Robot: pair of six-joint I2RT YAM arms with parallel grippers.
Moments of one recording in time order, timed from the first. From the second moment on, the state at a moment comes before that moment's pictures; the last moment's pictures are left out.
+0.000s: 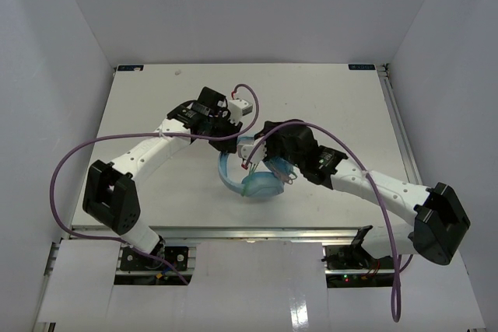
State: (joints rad) left arm -0.55 1.58 1.31 -0.69 0.33 0.12; right arm 0.89 1.30 0.92 0.00 0.13 -1.29
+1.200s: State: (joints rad) left arm -0.55 1.58 1.36 -0.81 0.33 0.10; right arm 0.60 1.39 1.07 -0.19 -0.24 -1.09
